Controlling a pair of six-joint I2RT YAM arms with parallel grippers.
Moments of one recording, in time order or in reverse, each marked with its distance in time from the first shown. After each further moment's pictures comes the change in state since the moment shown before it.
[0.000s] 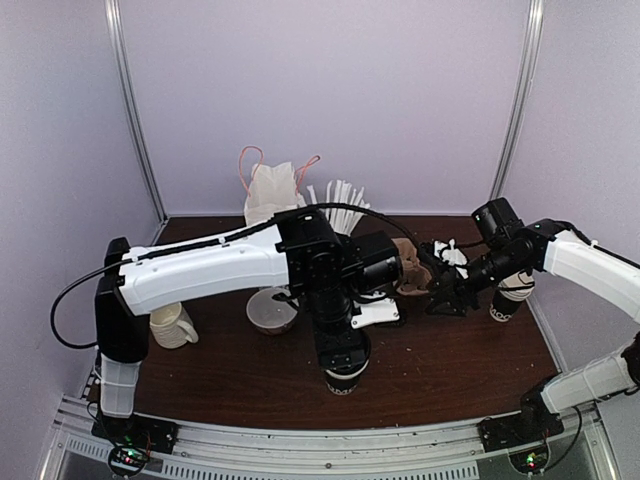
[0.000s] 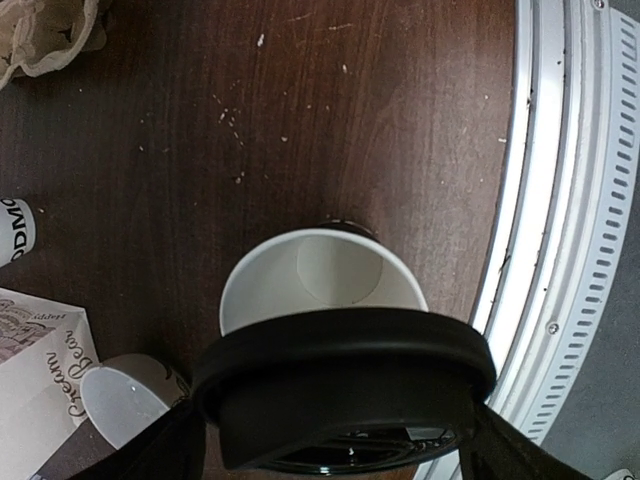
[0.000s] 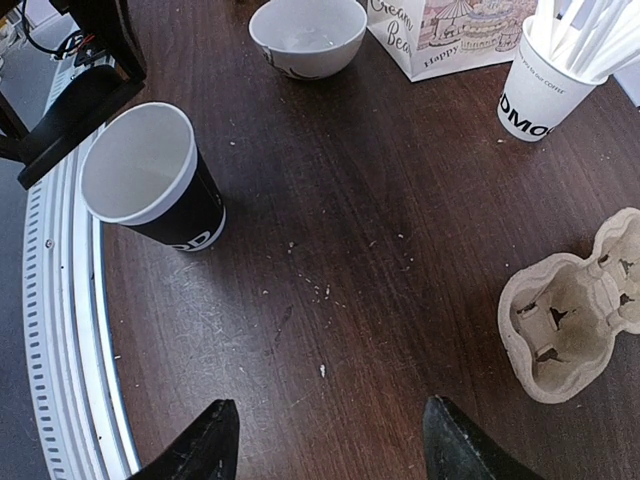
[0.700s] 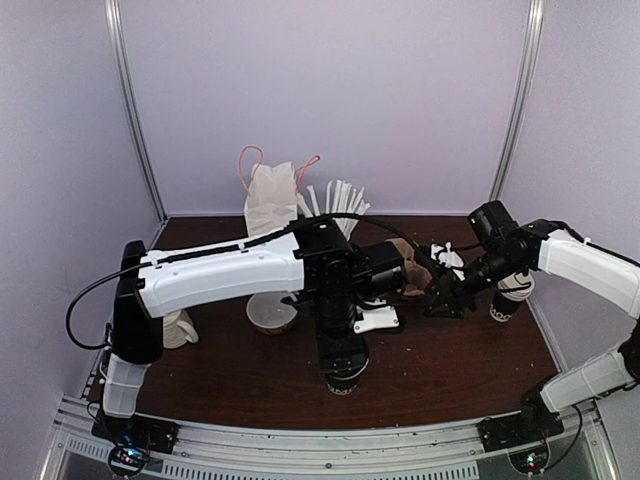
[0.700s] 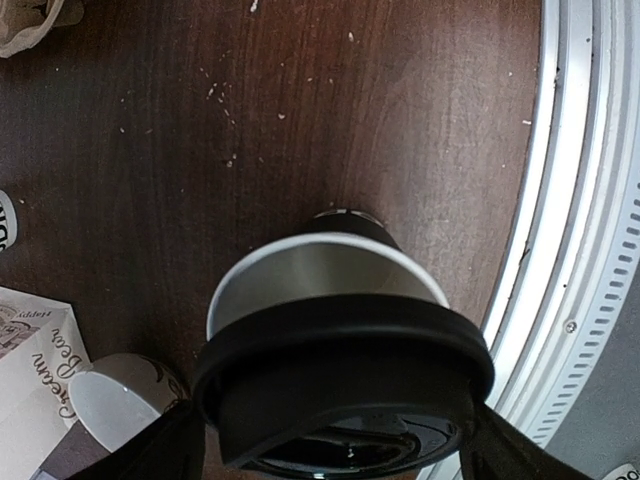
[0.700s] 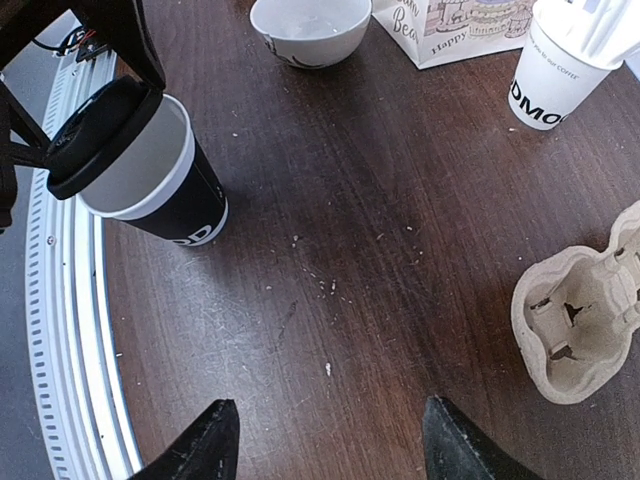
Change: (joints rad) left arm 0.009 0.070 0.031 -0.041 -0.004 0.003; right arm -0.002 0.035 -0.002 0.000 -0.007 -0.003
